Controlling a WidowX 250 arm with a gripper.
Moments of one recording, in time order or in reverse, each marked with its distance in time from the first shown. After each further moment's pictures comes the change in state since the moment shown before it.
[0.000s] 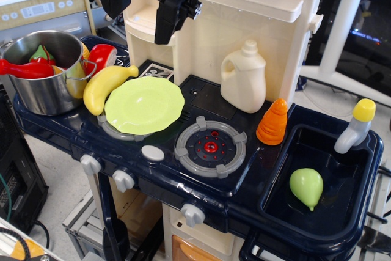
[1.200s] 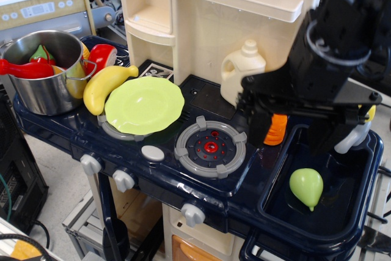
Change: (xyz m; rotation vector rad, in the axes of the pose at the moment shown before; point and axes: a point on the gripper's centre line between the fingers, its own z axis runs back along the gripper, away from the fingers) arm -0.009 -0.158 -0.038 -0.050 0.104 0.492
